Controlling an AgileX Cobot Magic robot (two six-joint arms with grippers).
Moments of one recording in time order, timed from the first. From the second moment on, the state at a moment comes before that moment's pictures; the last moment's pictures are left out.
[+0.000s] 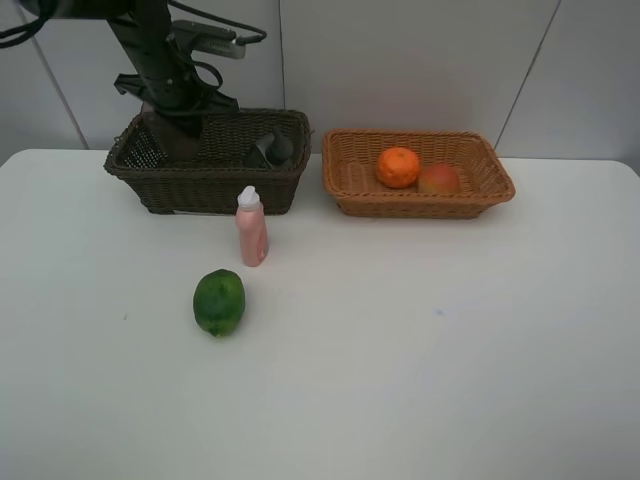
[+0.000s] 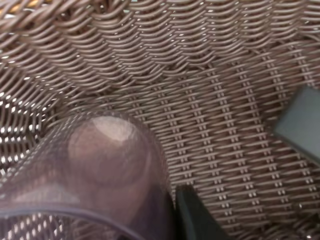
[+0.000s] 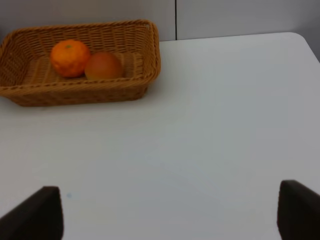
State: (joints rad) left arm -0.26 2.23 -1.85 0.17 0.77 -0.12; right arm -0.02 0.00 -0.52 -0.06 1.06 0.09
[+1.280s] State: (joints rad) left arm -0.26 2.14 -1.87 0.13 0.89 -0.12; right arm -0.02 0.00 -0.52 -0.06 1.06 0.09
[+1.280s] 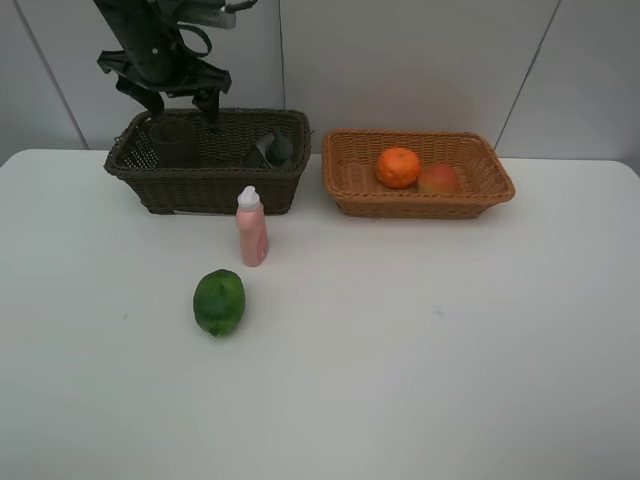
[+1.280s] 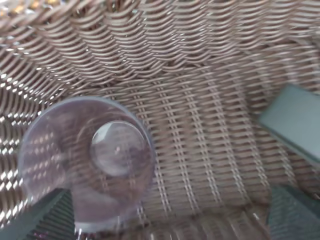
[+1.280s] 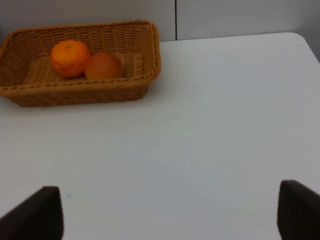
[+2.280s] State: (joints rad) left arm -0.57 1.96 -1.81 0.23 1.14 -0.55; right arm -0.02 0.00 -0.52 -0.06 1.06 0.09
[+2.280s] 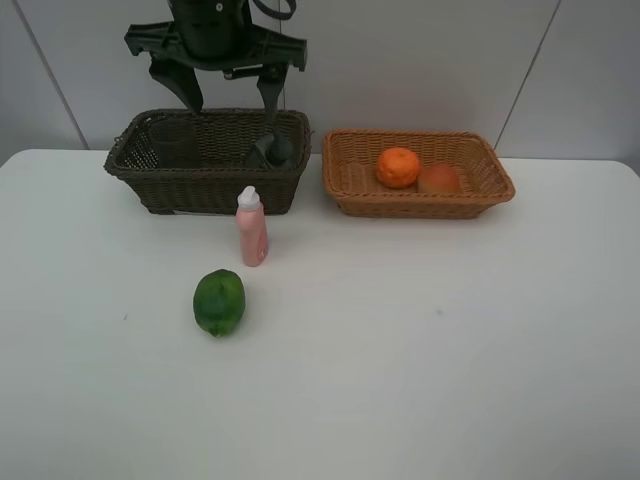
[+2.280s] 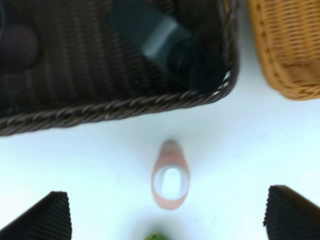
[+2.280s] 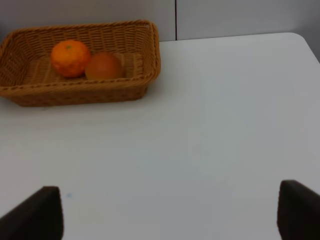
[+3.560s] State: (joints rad) left arm -0.57 2.01 -1.47 0.22 0.74 -0.61; right arm -0.02 0.00 -0.52 -0.06 1.06 0.09
